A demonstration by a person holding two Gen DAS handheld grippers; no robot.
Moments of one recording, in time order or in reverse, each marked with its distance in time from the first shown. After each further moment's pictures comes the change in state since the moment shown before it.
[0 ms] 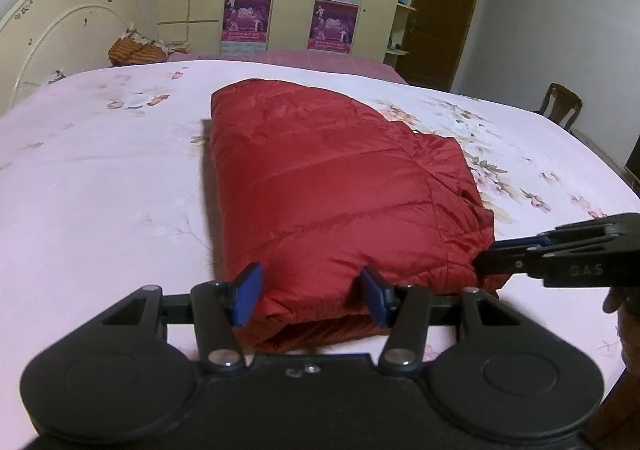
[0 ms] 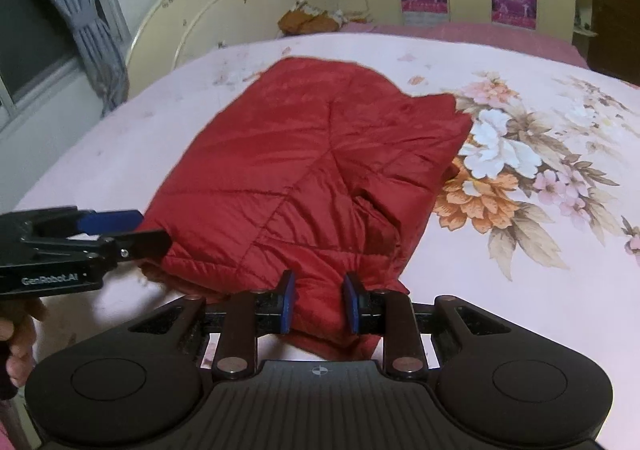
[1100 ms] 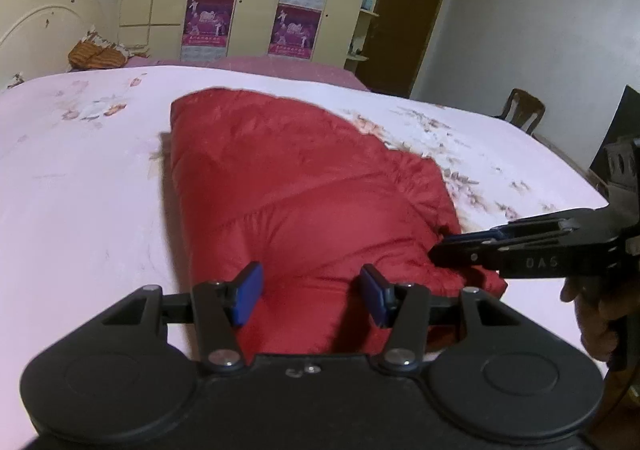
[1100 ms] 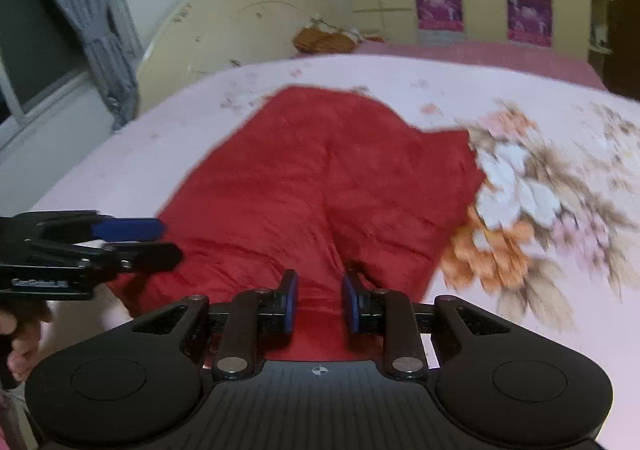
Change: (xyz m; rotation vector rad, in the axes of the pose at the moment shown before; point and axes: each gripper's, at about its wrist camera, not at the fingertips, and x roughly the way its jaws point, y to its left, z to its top) left arm 0.027 0.012 0.014 0.020 -0.017 -0.139; right arm 0.028 -0.014 0.024 -0.024 -0.030 0.028
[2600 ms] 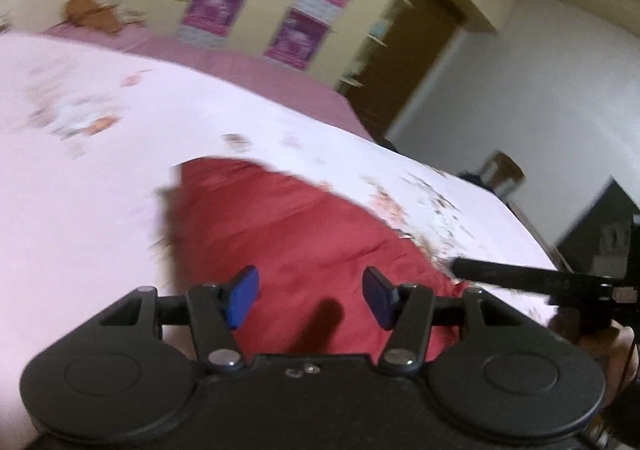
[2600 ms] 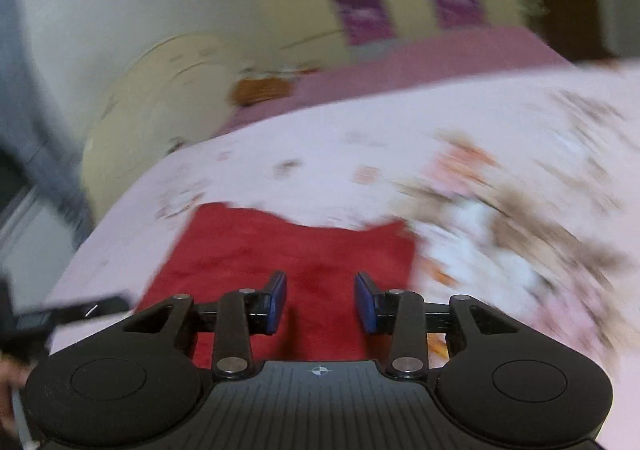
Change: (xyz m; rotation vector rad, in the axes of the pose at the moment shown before) left arm 0.091 0.100 0.107 -0.188 -0.020 -0.189; right arm 0.048 -0.036 0.120 0.168 -0.104 0.016
